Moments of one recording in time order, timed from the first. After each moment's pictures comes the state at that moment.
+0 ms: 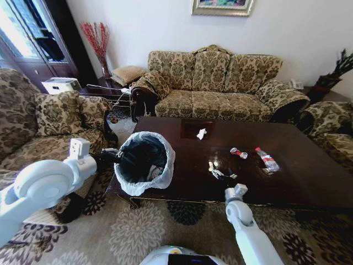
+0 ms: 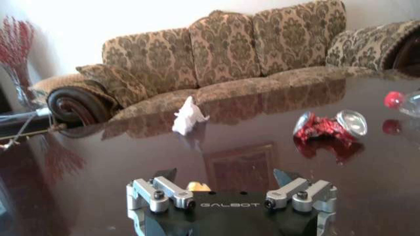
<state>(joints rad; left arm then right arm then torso) 1.63 -0.30 -1.06 -2.39 -1.46 0.62 -0.34 -1.23 1.33 0.43 1.67 0.44 -0.02 0.15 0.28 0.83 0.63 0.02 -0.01</state>
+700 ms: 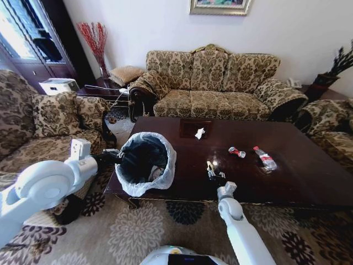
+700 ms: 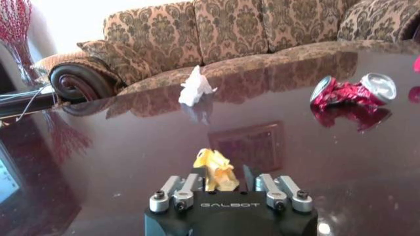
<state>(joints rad) 1.63 -0.30 -1.06 -2.39 -1.46 0.61 -0.33 -1.18 1.36 0.39 1.57 0.42 -0.06 0.13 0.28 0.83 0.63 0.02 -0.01</state>
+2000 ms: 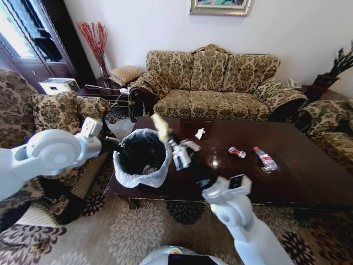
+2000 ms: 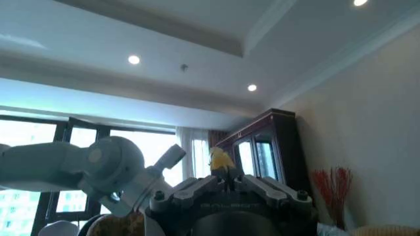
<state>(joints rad) 1.54 0.12 -1.08 -2.30 -1.73 0.63 -0.38 -1.08 1.20 0.00 2.27 0.52 0.02 -0.31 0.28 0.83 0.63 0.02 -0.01</state>
